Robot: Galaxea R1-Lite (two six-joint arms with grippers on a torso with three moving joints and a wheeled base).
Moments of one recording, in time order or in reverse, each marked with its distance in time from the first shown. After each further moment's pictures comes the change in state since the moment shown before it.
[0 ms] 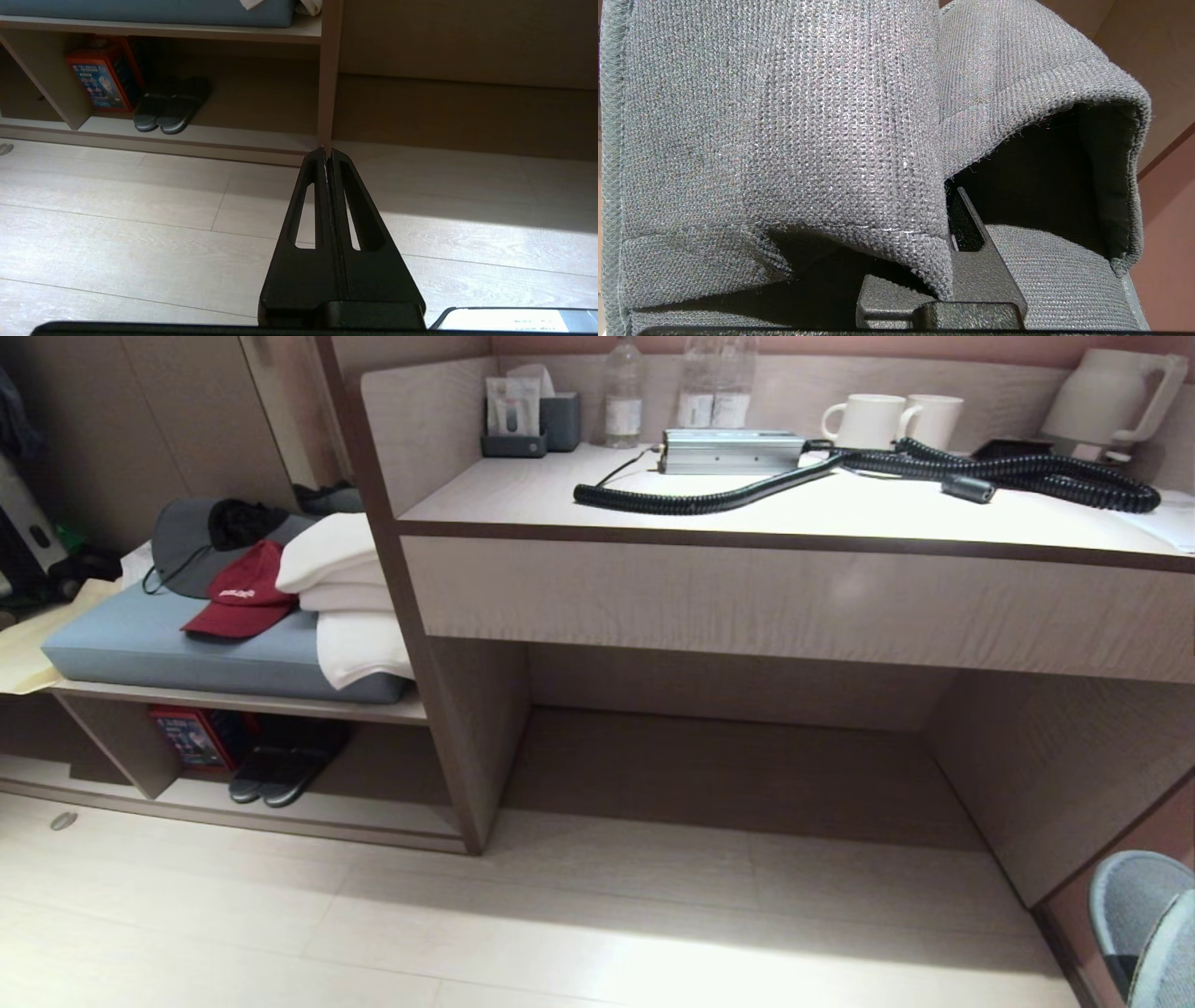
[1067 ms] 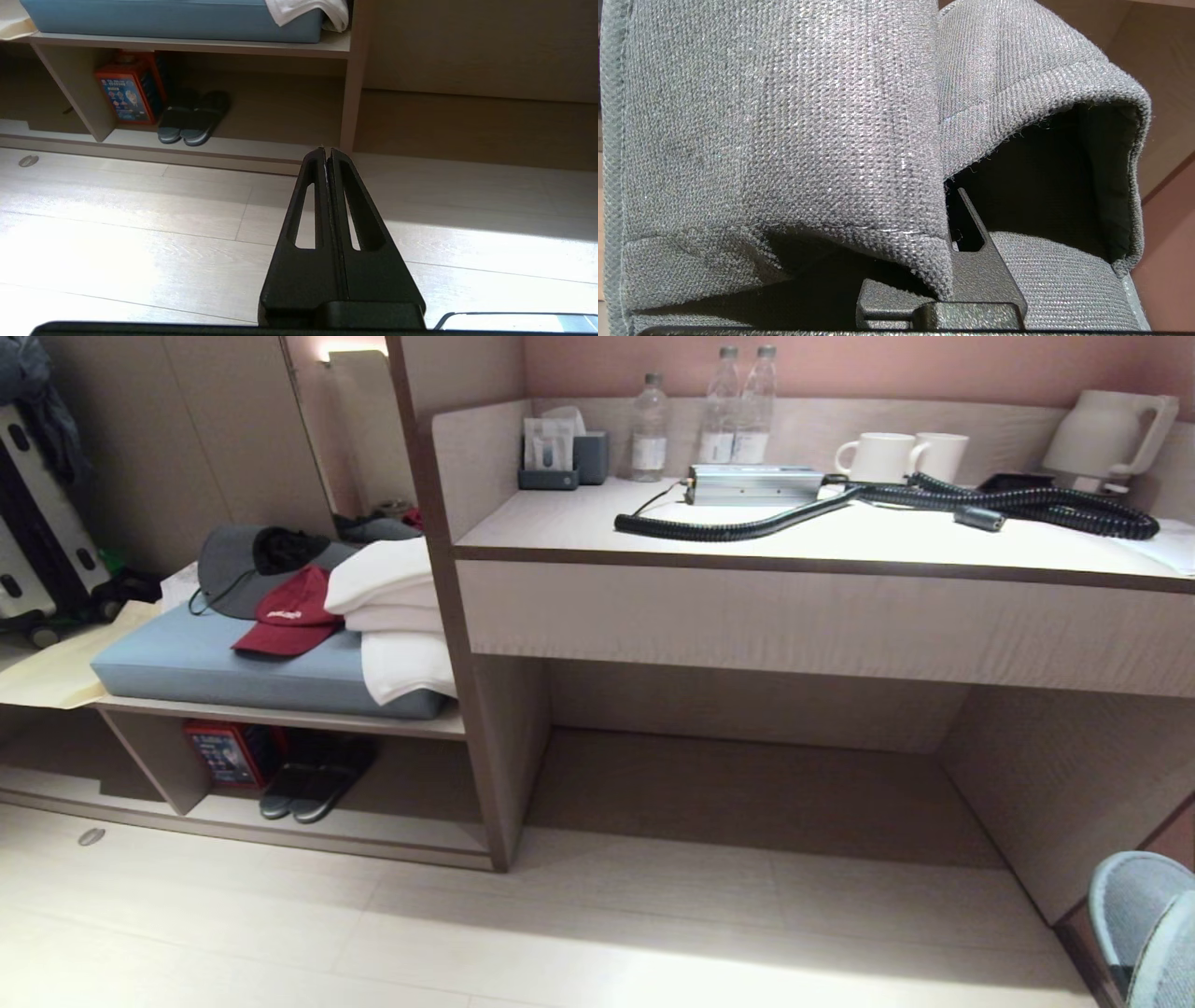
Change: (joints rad) left arm -0.001 0.000 0.000 -0.001 0.000 0.003; right arm -0.001 0.000 0.000 0.000 0.000 0.000
